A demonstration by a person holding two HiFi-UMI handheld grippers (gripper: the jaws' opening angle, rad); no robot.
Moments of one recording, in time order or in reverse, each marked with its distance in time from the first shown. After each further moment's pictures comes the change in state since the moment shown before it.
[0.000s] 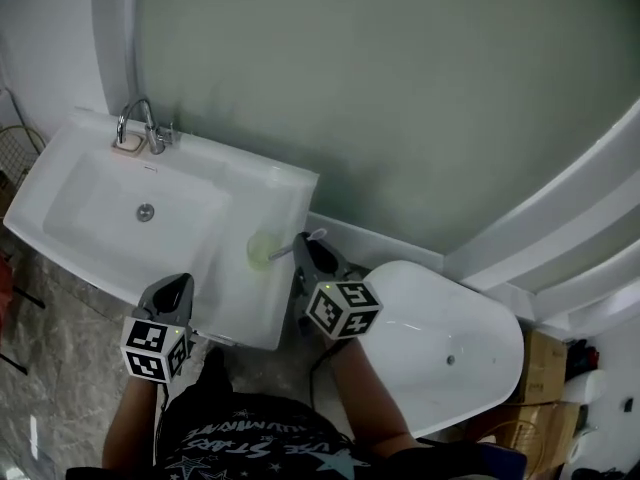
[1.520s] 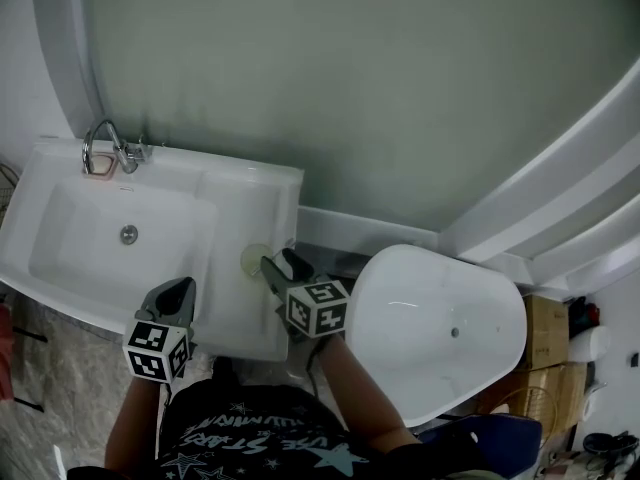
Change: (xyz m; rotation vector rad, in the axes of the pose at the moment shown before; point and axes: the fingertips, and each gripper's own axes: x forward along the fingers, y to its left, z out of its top) left arm 0.065 0.014 -0.004 0.018 0.080 -0.140; right arm 0.048 -0.019 -0.089 0.022 0.232 -0.049
